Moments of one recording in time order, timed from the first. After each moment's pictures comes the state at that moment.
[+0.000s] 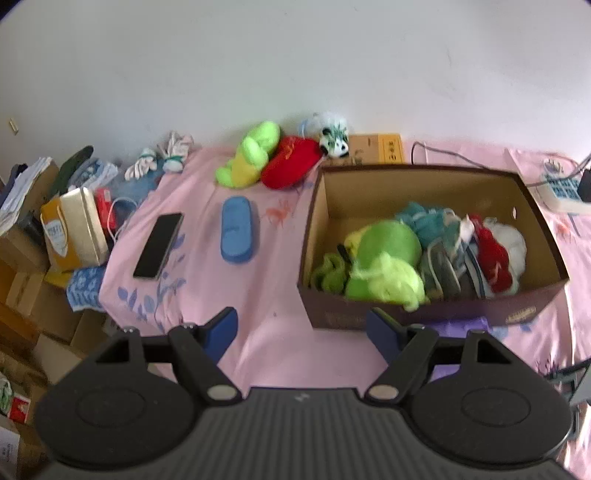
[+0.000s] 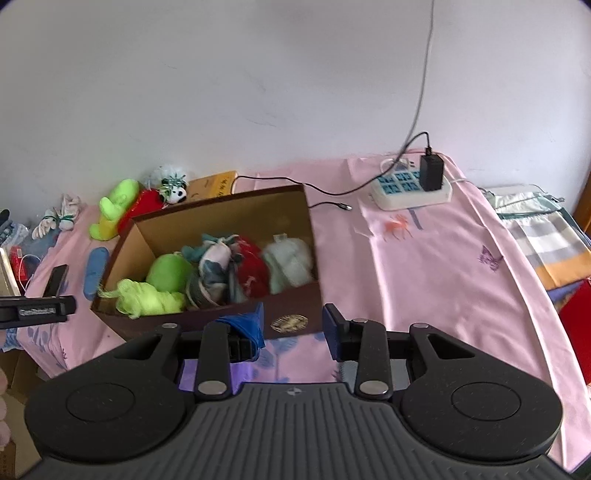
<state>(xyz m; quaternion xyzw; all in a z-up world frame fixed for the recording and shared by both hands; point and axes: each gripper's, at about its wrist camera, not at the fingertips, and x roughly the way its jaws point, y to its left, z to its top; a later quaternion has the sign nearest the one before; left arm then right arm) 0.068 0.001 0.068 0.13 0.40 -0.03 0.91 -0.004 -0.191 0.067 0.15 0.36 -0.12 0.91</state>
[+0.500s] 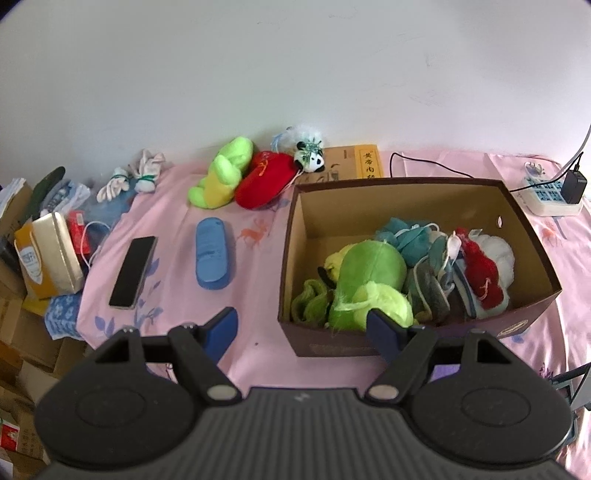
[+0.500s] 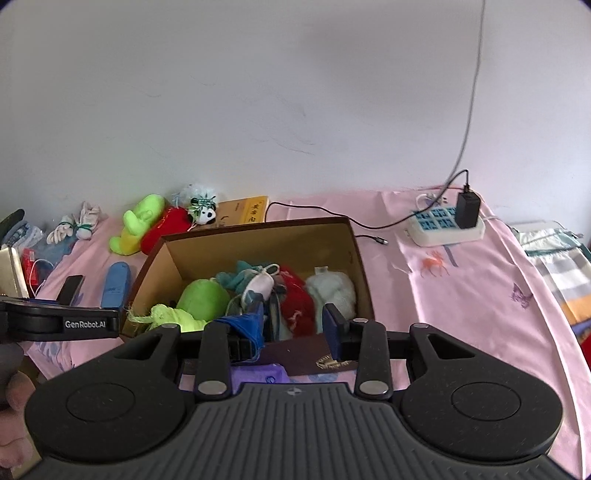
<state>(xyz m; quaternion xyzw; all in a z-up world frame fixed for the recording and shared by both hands) 0.092 -0.005 0.063 0.14 0.39 -0.08 0.91 0.027 -0.156 0.070 0.12 0.31 -0.10 0.94</state>
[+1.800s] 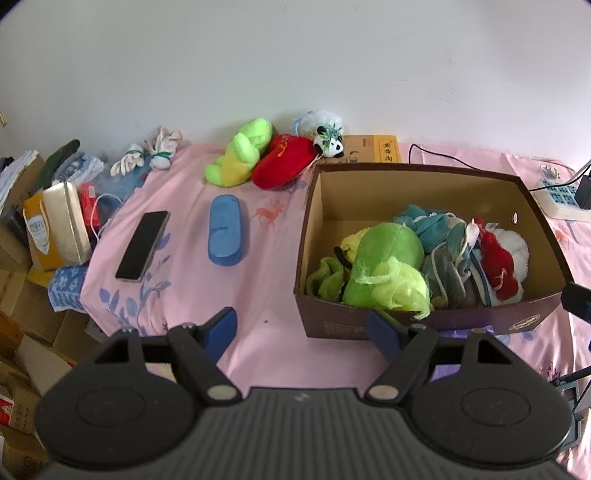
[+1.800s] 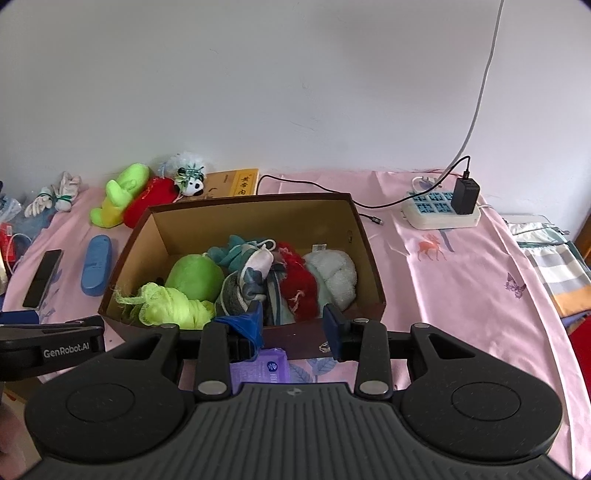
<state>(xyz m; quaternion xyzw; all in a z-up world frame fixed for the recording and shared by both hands) 0.085 0.012 0.047 0.11 0.40 -0.05 0.91 0.049 -0.131 0.058 0.09 0.36 -0.13 0.92</state>
